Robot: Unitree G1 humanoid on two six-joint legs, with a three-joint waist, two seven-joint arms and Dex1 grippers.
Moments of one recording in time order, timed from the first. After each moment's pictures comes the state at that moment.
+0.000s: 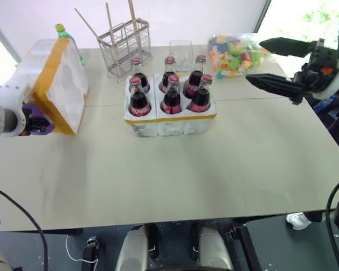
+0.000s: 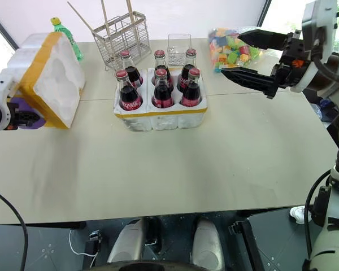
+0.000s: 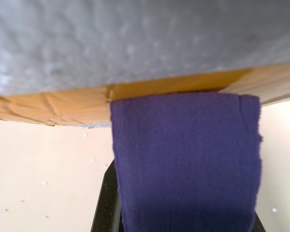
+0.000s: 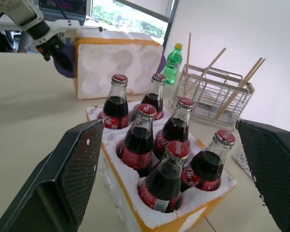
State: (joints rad) left arm -0.83 1.12 -0.05 0.32 -0.33 1.24 -0.61; right arm -0.78 -0.92 -0.26 -0.06 0.67 0.63 1.12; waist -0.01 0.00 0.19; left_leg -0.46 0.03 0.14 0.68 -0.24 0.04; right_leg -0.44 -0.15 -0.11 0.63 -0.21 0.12
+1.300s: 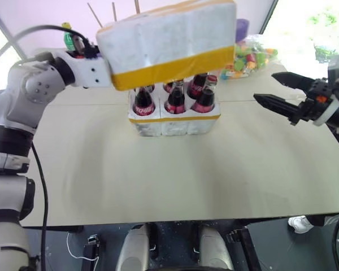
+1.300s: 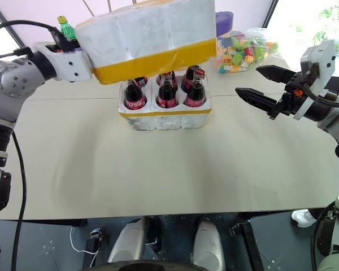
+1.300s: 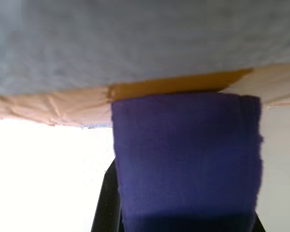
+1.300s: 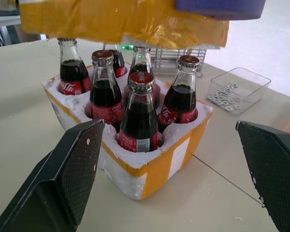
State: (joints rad) left arm -1.01 0.89 -0.25 0.50 0.42 -0.51 -0.49; right arm -0.49 -0.91 -0.38 -0.15 0.71 0.68 0.88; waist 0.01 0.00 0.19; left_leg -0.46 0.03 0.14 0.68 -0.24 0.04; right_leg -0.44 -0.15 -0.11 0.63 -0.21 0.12
